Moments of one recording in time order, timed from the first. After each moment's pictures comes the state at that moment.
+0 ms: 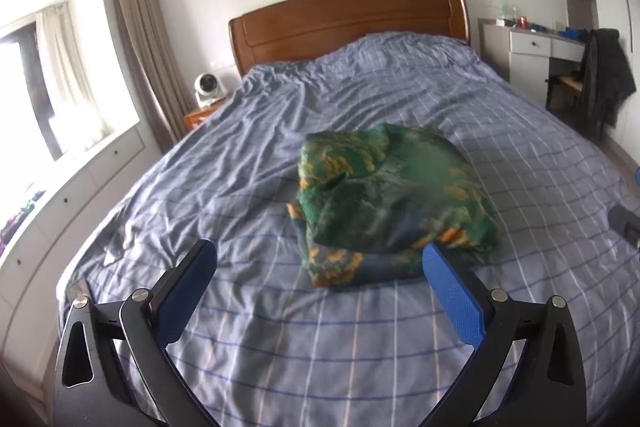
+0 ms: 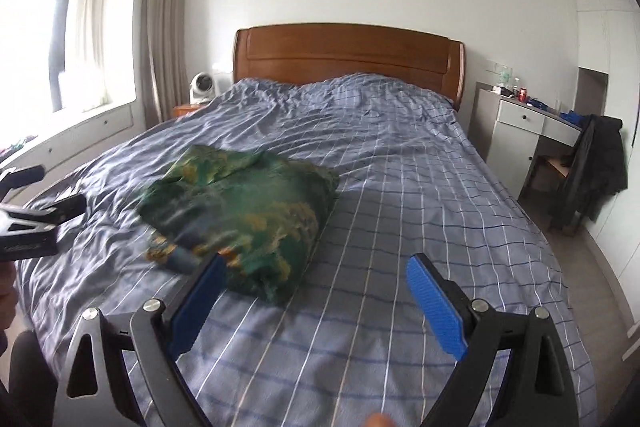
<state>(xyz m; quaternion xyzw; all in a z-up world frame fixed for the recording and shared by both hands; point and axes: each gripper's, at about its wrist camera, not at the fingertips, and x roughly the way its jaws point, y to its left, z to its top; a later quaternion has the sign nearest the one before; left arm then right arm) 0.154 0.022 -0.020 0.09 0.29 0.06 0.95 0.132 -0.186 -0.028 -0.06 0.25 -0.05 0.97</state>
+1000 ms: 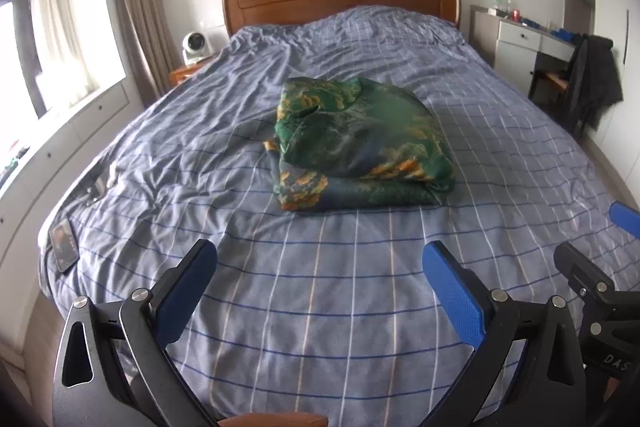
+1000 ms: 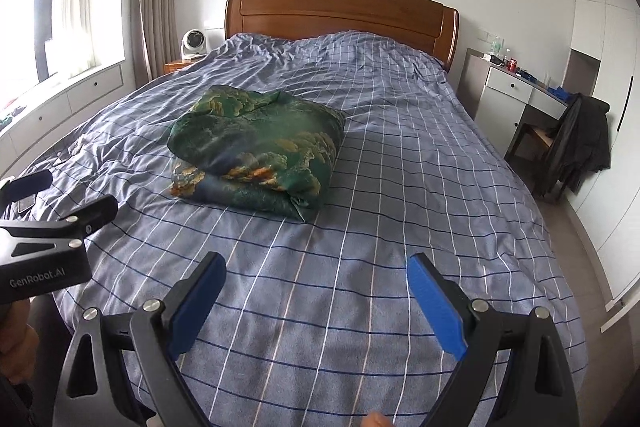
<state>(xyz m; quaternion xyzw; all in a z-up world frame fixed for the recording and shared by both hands) 0.090 0.013 -0.042 0.04 0.34 0.04 0.94 0.067 -0.126 -0.046 -0.06 0.33 -0.09 0.94</state>
